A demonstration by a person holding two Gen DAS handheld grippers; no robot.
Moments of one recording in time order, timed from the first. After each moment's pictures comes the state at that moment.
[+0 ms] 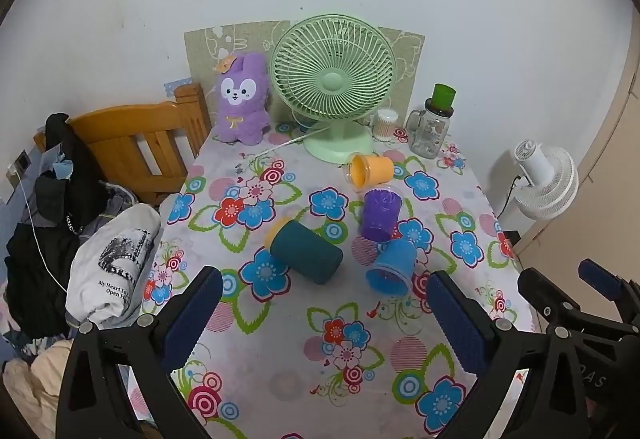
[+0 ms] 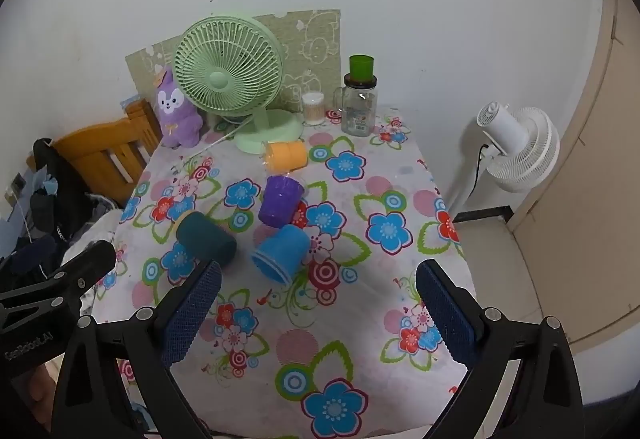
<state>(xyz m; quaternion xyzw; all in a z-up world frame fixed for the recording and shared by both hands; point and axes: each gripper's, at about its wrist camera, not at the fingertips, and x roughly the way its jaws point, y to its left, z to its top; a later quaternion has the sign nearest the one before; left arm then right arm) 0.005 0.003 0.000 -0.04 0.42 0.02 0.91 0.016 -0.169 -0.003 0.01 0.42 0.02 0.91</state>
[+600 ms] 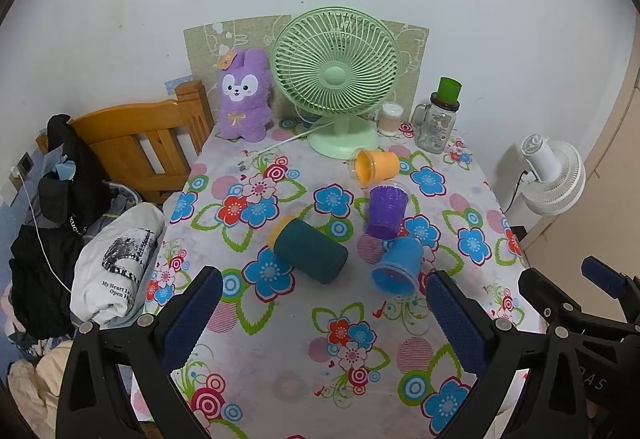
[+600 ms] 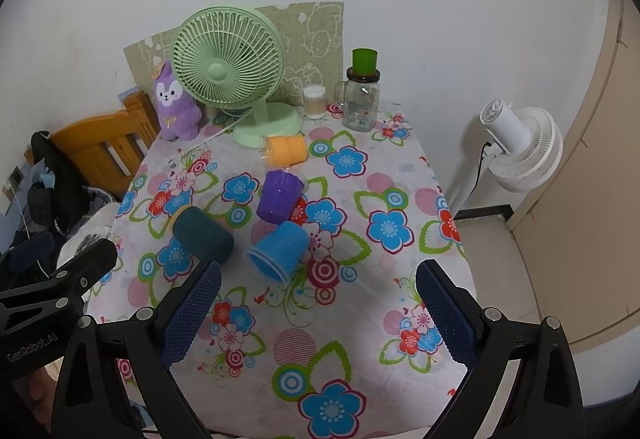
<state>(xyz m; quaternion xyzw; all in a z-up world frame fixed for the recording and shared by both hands) 0.011 0.000 -0.010 -0.03 0.42 0.03 0.90 0.023 -0.166 -0.009 0.00 0.43 0.02 0.90</state>
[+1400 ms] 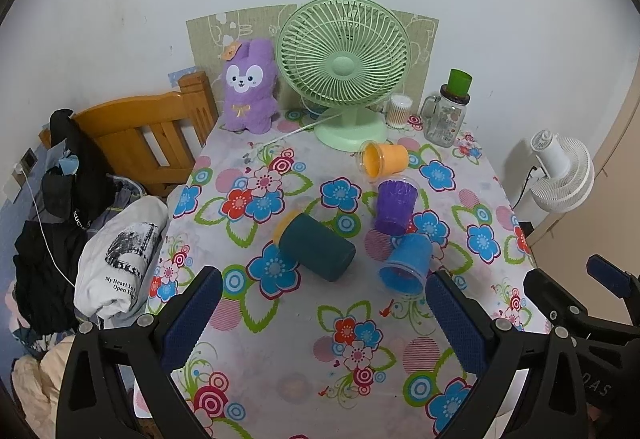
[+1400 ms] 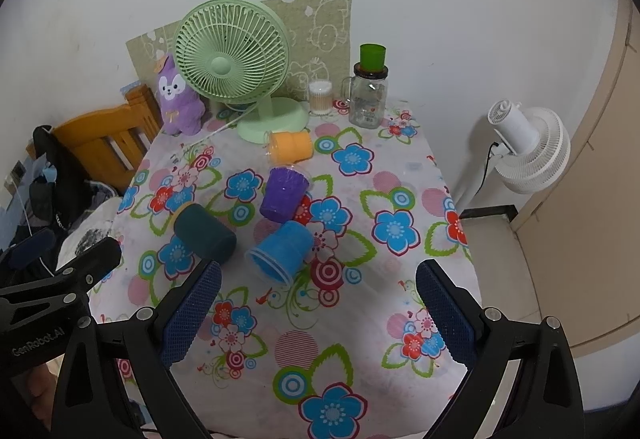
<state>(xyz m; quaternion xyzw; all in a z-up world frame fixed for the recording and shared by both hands) 0.026 -0.002 -0.014 -0.03 0.44 0.05 0.89 0.034 -0.162 -0.014 -0.01 0.44 0.04 0.90</state>
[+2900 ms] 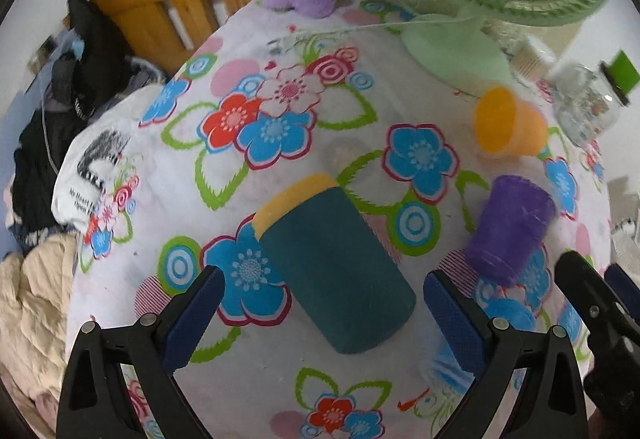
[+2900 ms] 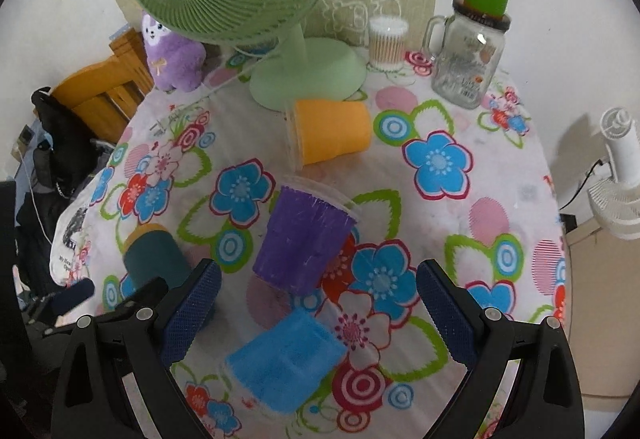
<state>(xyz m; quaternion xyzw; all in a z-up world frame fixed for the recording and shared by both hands) 0.178 0.030 -0.171 -0.13 0.58 0.20 0.78 0.240 -0.130 -0.142 -0.02 0.54 0.14 0.83</state>
